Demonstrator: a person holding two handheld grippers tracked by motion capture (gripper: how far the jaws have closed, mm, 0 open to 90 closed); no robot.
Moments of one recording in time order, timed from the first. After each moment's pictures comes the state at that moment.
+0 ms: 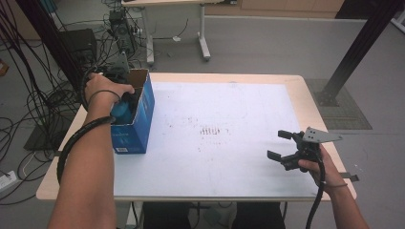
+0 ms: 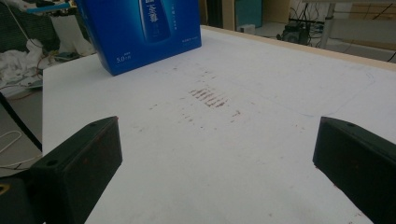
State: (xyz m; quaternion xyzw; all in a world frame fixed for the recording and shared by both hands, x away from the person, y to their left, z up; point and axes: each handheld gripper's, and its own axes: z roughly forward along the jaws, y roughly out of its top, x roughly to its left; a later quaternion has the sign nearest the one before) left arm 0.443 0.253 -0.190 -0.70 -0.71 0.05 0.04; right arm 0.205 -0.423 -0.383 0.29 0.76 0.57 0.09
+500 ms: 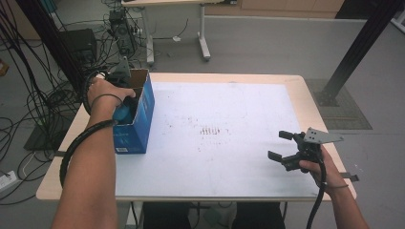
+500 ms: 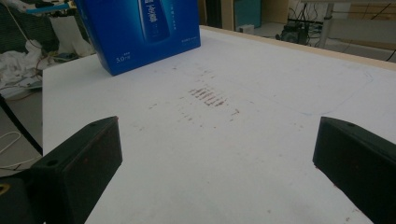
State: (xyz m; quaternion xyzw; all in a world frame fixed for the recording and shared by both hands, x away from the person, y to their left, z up) left arm 0.443 0.251 -0.202 -0.69 -0.72 0.05 0.05; right arm 0.203 -0.425 -0.384 0.29 0.76 0.57 0.09
